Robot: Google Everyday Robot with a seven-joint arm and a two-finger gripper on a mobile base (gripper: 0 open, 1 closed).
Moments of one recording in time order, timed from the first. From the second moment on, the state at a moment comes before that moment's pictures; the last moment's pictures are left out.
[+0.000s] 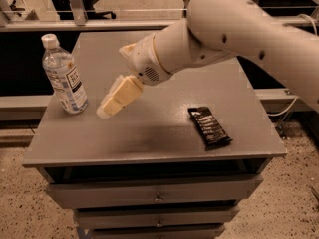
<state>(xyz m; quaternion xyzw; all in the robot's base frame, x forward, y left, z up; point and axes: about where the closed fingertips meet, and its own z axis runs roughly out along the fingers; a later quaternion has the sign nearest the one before) 0.529 0.091 0.930 -0.59 0.65 0.26 0.40</state>
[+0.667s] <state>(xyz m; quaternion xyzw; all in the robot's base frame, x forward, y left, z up) 0.568 0.168 0.928 -0.56 0.60 0.32 0.48</state>
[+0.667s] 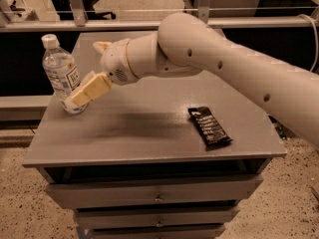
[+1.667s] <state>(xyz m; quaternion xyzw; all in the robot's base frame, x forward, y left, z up) 0.587 0.228 0.916 -0.50 0.58 0.39 0.51</state>
